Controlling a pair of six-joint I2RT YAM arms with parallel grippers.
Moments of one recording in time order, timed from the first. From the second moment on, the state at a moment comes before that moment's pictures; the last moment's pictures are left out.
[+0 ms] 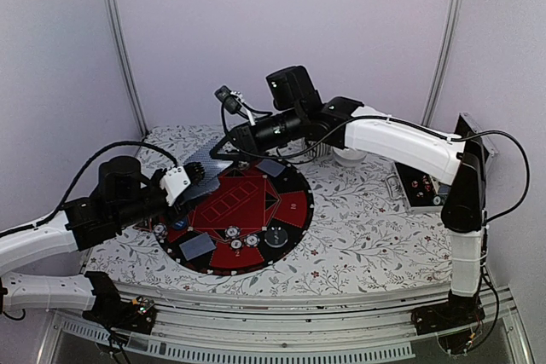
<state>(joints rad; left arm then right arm) -0.77 0.85 0.57 -0.06 -0.07 0.54 0.94 2.06 2.00 -0.37 -0.69 0.24</state>
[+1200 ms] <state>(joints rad) -0.77 0.84 0.57 -0.06 -0.07 0.54 0.61 2.17 1.67 0.20 -0.22 0.81</state>
